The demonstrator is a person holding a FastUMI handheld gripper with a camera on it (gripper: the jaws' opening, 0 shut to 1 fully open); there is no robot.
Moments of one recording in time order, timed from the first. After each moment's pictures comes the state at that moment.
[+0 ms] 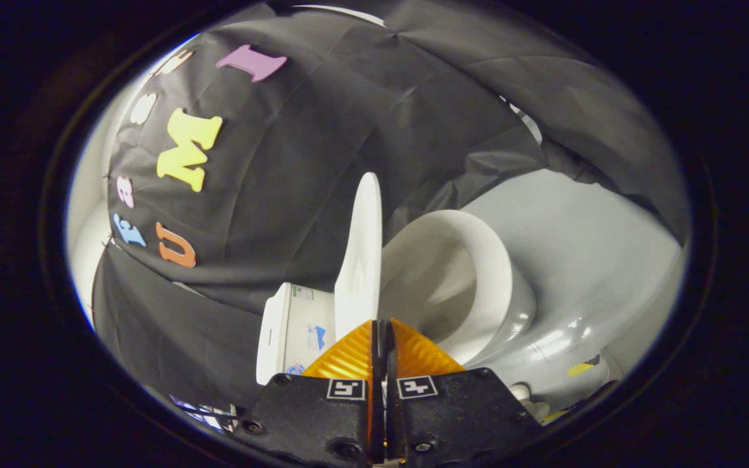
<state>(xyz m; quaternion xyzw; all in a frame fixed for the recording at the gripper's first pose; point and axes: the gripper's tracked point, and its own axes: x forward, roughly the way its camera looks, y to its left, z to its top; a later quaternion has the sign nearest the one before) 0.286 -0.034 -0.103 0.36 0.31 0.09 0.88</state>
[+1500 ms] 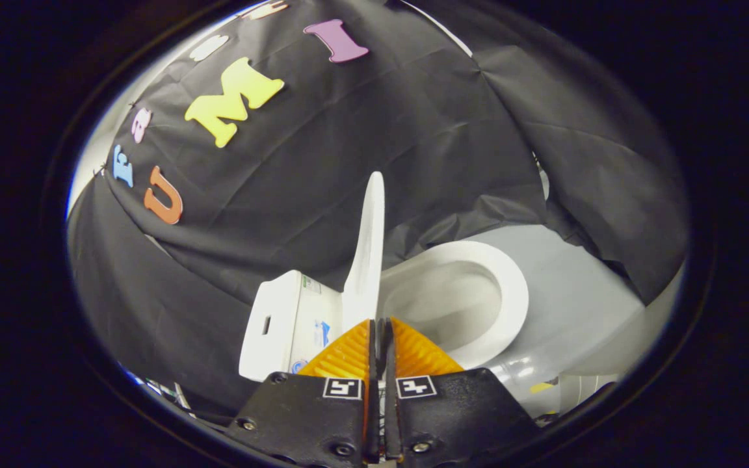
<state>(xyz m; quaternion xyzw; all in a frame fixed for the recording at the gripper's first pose) 0.268 0.066 -0.021 0.21 0.30 0.03 0.93</state>
